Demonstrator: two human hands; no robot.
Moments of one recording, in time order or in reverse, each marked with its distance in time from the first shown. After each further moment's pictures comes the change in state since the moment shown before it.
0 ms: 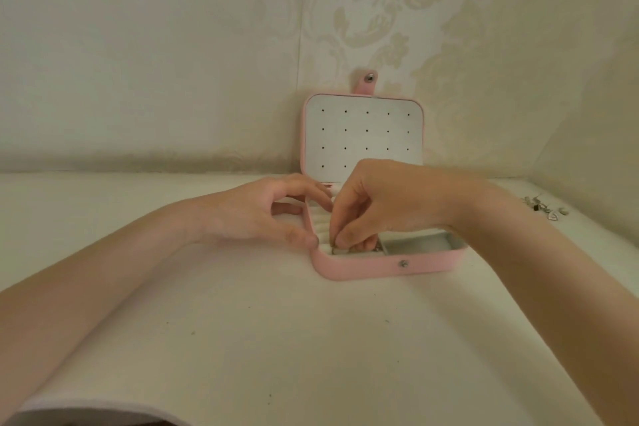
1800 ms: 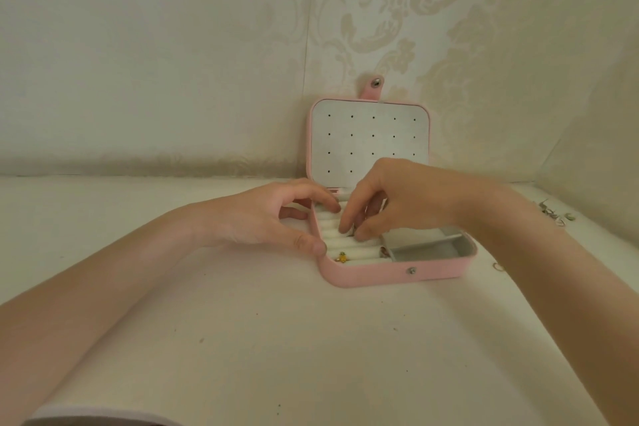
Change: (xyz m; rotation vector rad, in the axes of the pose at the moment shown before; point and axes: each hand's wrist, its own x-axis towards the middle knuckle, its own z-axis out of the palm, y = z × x) left_hand 0.004 -0.002 -0.003 0.010 -0.027 -0.026; right_hand 0.011 0.018 -0.007 -0.131 0.109 -0.022
